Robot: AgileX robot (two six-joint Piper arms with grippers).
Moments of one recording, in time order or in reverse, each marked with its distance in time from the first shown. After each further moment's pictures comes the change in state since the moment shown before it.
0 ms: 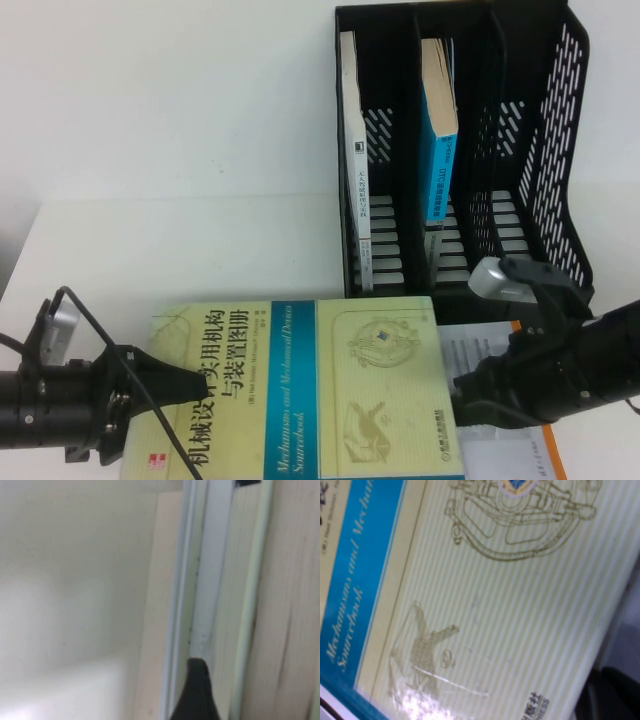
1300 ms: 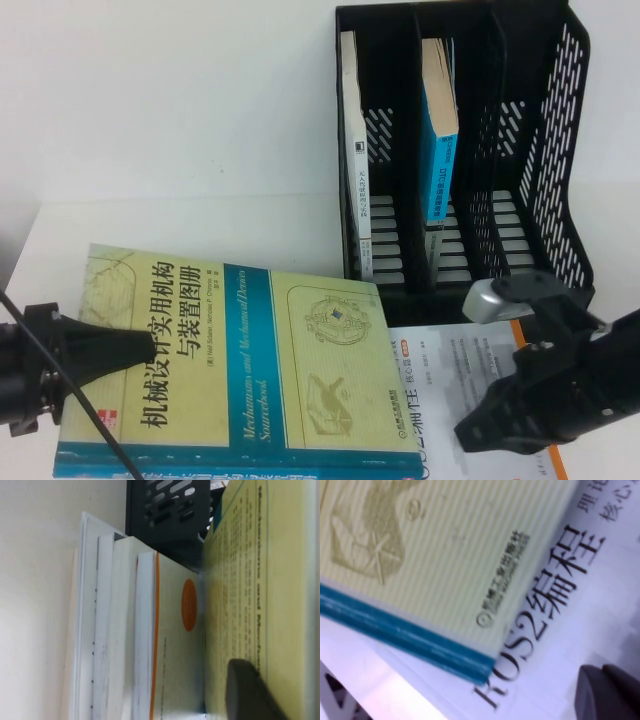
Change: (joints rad) right arm 0.009 -0.060 -0.008 -0.151 0.090 -0.006; left arm 0.149 -0.314 0.008 0.019 0.107 -0.158
